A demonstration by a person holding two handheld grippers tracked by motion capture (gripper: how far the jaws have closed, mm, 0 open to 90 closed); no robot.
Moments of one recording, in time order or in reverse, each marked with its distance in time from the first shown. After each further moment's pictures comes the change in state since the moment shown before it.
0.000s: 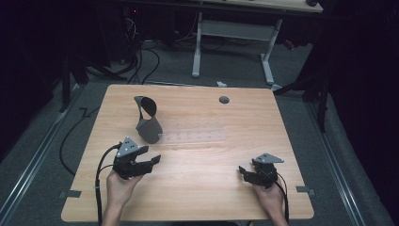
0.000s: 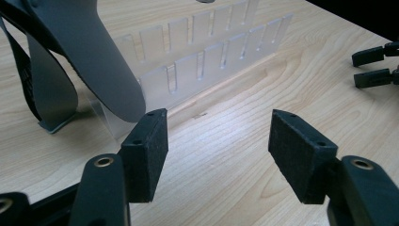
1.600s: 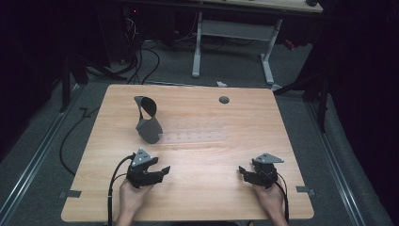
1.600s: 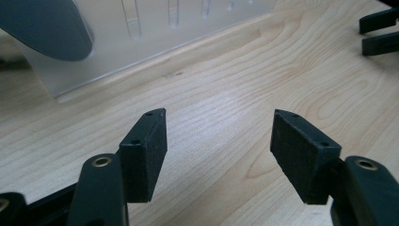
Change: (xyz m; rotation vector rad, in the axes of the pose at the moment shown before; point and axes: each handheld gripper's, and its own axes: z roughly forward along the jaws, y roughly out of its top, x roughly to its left) left arm 0.005 -0.058 0.024 0.068 0.032 -0.027; right arm 0.000 0.000 0.000 0.000 0.000 0.001
